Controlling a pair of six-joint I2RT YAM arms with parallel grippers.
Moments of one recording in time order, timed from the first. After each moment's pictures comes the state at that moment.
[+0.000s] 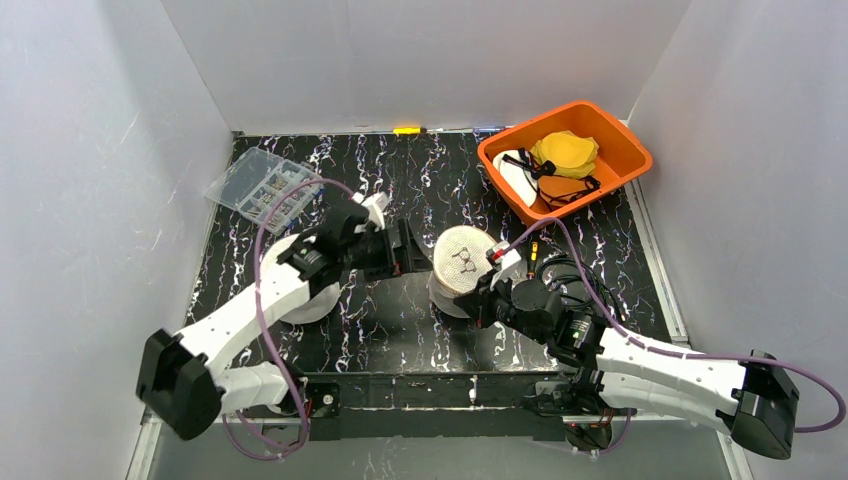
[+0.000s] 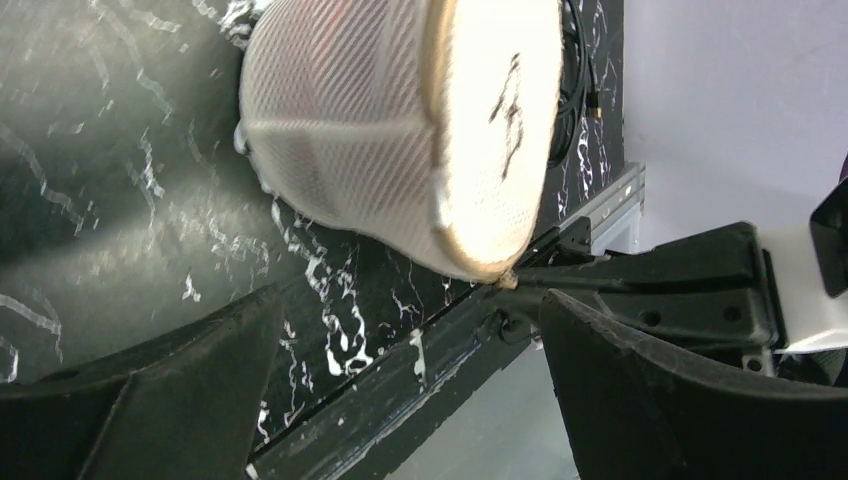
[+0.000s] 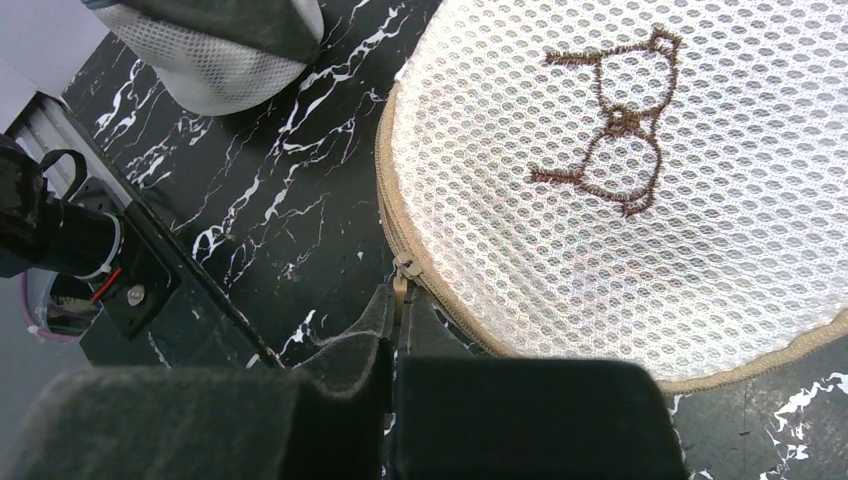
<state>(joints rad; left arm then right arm) -0.62 1.23 0.95 -0.43 0.37 -0.72 1.10 0.81 0.41 0.06 0.18 0.47</state>
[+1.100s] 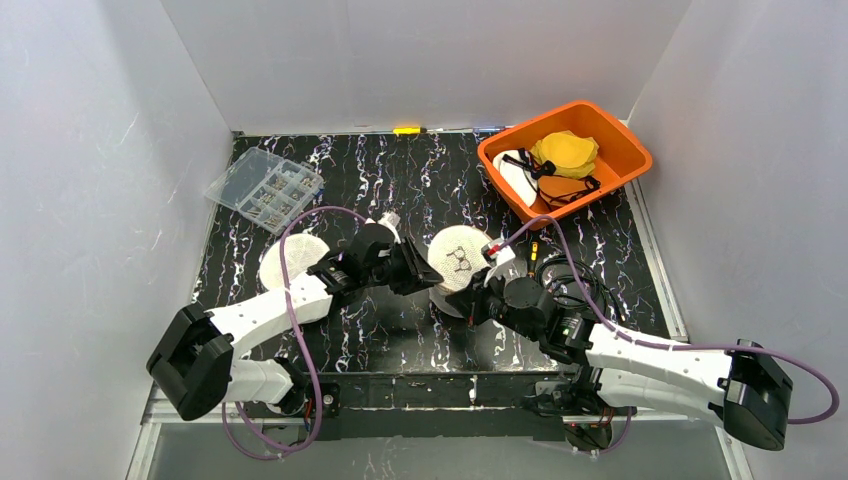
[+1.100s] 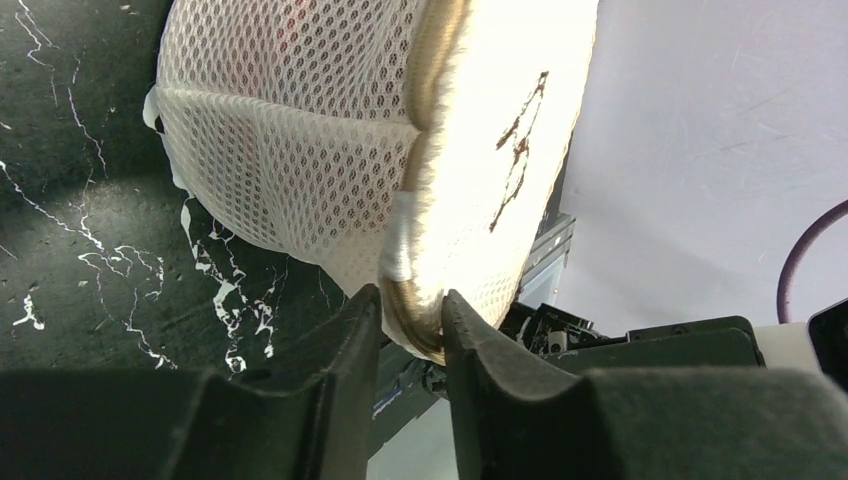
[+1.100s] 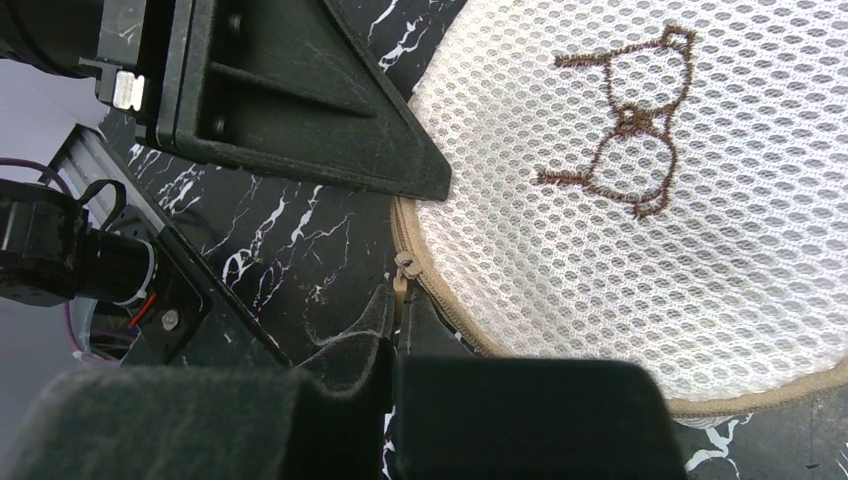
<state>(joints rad) -0.77 1.27 0.74 -0.08 0.20 -1.12 1.10 0.90 0.42 0.16 0.19 0.55</state>
